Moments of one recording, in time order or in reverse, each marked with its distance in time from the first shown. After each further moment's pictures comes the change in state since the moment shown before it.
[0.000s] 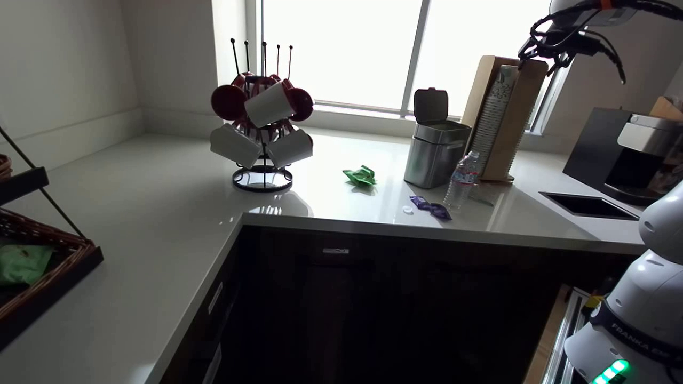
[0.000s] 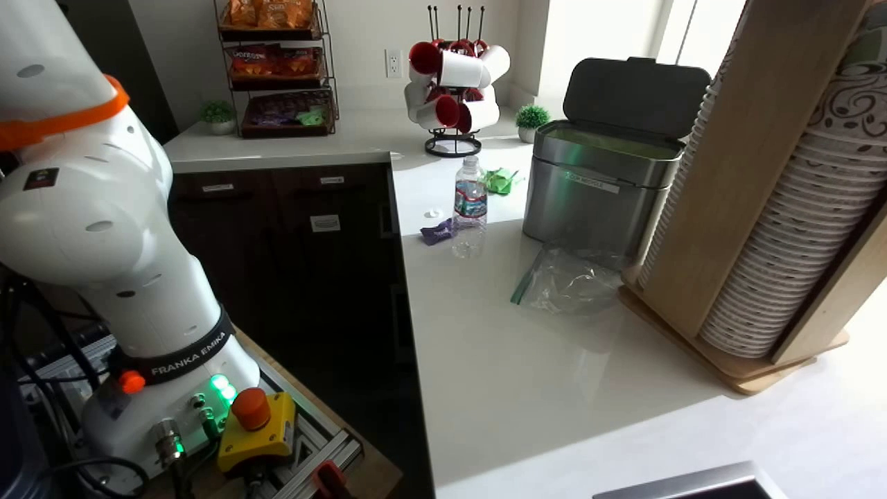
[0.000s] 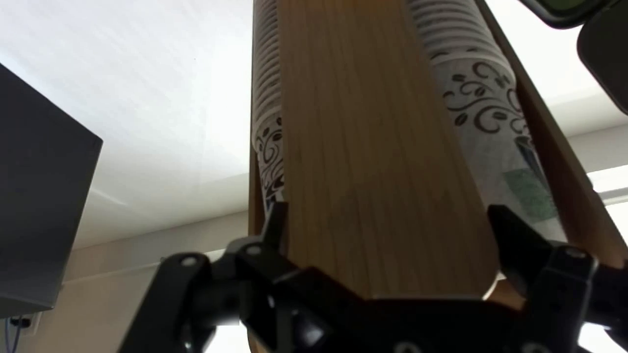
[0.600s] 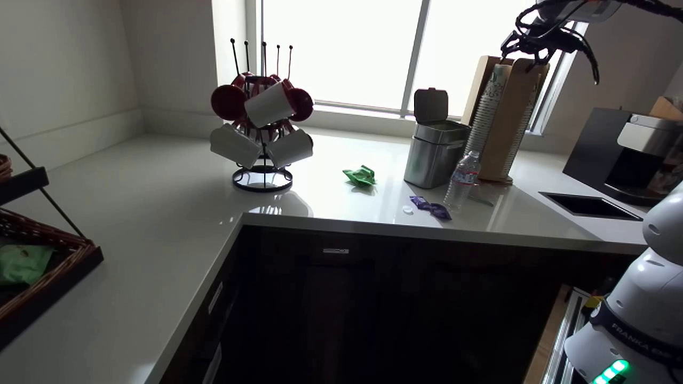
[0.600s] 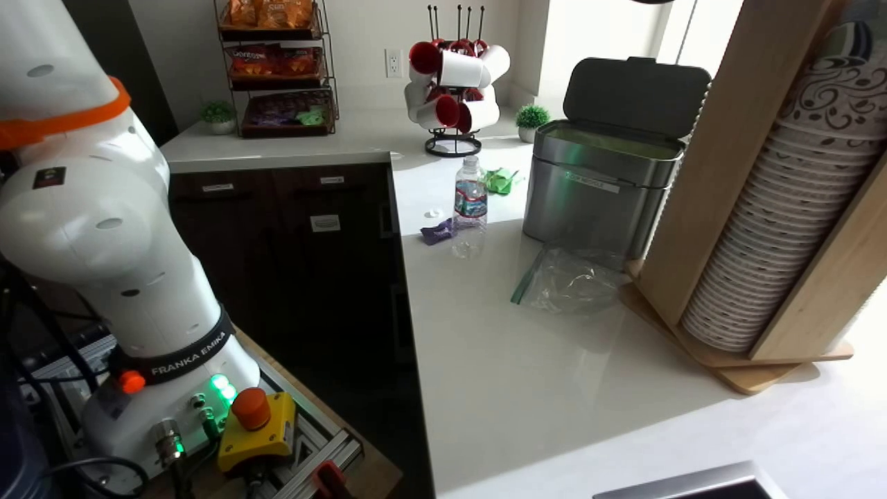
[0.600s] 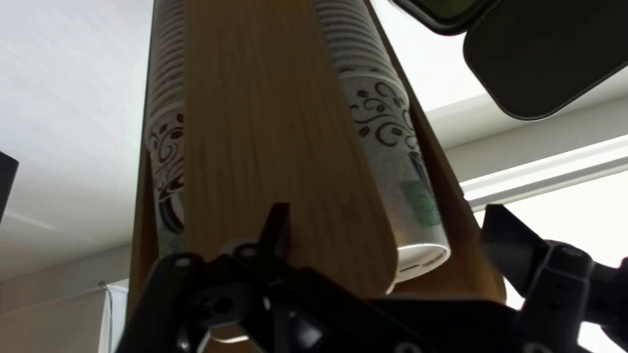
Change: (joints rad) arm 0.050 0.028 0.024 0.038 0.118 0.000 0.002
